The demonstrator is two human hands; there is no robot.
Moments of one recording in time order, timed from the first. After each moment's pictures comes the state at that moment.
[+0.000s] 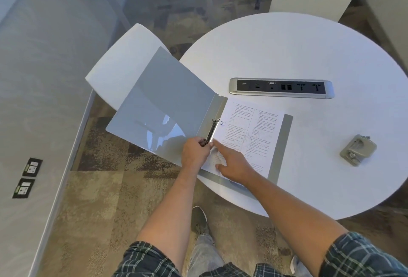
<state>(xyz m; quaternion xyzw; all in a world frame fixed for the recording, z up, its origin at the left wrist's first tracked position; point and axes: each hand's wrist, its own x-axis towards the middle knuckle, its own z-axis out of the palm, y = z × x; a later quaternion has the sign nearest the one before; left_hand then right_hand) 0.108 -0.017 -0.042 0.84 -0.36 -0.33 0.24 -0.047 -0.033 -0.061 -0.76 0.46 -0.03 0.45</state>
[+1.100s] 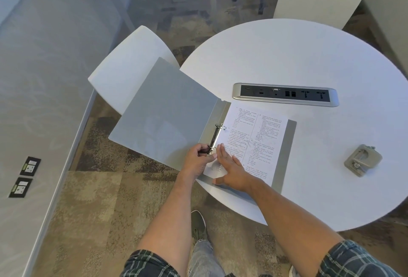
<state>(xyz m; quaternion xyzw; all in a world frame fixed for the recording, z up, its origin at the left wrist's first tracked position) 0.129 -0.005 -0.080 0.72 -0.26 -0.52 0.38 -0.043 -0.036 -0.093 -0.76 0.39 0.06 0.52</state>
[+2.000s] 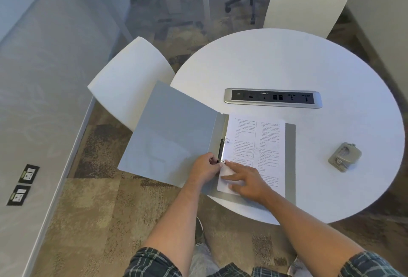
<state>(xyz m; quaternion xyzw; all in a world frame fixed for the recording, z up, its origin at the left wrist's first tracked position) 0.076 -0.001 -0.064 0.77 -0.41 -0.45 0.21 -0.123 -0.018 -0.078 -0.80 0.41 -0.04 0.44</state>
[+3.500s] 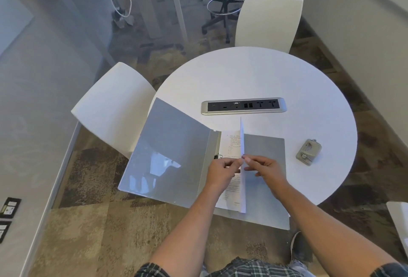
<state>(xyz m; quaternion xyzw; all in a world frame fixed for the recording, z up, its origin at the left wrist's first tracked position) -0.045 -0.001 -0.001 0.67 -0.39 -0.52 0.37 -0.214 -0.028 0.001 -0.47 0.56 -0.31 0.60</state>
